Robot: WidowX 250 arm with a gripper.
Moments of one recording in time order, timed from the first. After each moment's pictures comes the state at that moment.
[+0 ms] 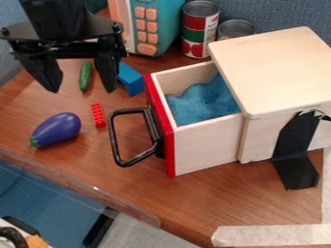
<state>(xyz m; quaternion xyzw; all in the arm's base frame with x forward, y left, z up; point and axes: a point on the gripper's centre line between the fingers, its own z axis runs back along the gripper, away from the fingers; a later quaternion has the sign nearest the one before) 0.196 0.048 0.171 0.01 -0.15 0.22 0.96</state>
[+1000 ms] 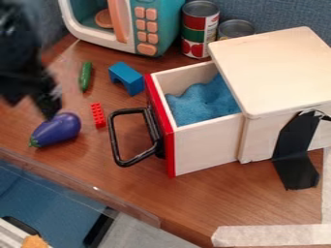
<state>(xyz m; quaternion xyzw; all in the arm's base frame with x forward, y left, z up) 0.178 0.130 0.116 0.03 -0.11 0.00 0.99</state>
